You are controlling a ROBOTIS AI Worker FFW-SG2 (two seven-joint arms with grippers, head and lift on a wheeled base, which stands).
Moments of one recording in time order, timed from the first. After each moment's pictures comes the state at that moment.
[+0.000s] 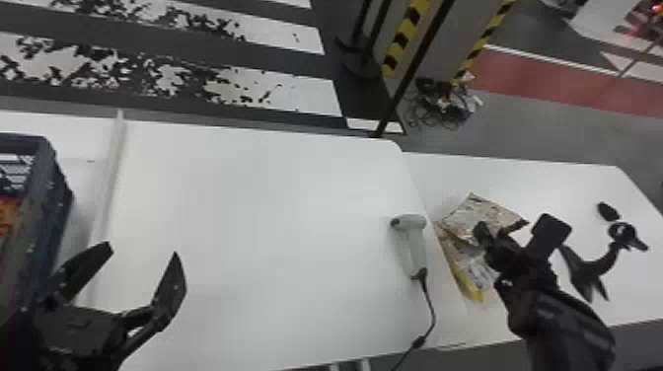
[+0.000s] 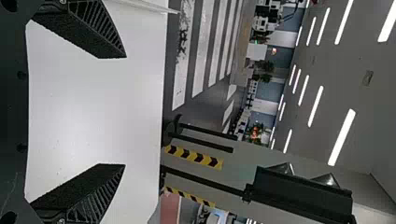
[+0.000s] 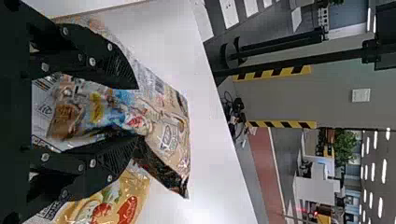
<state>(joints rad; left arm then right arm) 0.61 0.19 -0.25 -1.98 0.20 -0.04 -0.06 0.00 -0.35 -0.51 -1.11 -0.31 0.22 0.08</state>
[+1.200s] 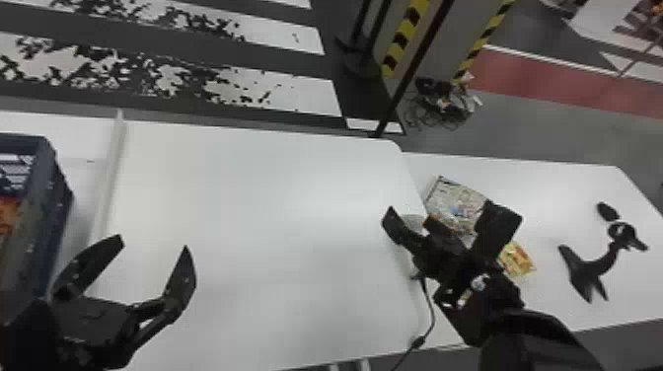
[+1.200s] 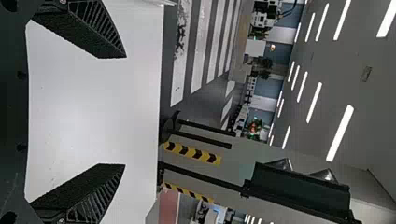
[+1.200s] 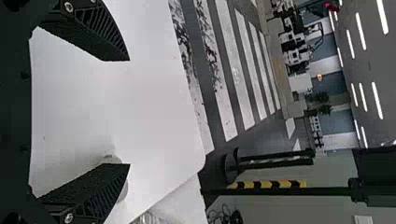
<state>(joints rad) 0.58 0.19 -0.28 -1.98 0.20 -0.03 -0.05 0.43 -0.12 -0.32 -2.03 -0.40 0.53 0.13</state>
